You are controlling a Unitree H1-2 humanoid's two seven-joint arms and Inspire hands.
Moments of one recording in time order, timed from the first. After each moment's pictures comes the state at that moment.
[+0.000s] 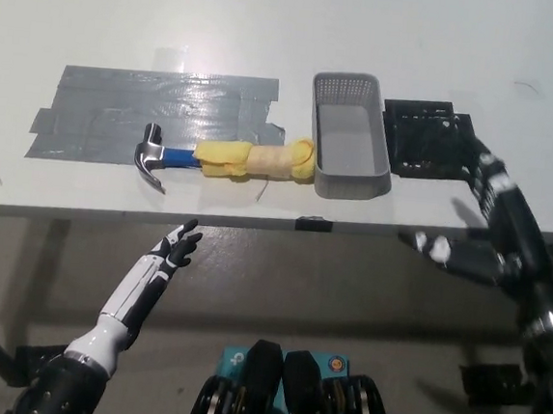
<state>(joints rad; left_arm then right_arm) -0.19 0.20 -0.11 0.15 0.07 -0.03 -0.14 -0.26 -0.08 -0.10 -0.23 -0.12 0.18 0.29</state>
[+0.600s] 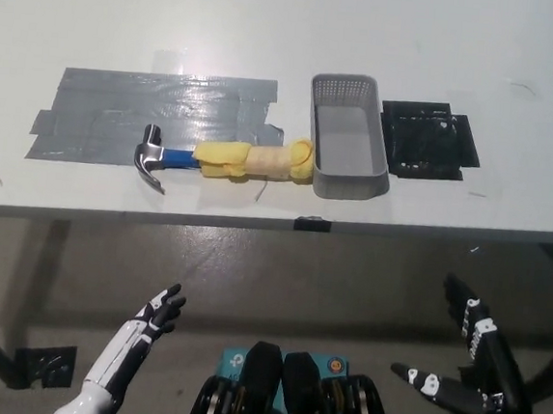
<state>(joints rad) -0.02 0.19 -0.10 0.11 0.06 -0.03 -0.14 -0.01 -0.04 -0.08 0.01 -0.12 -0.10 0.25</state>
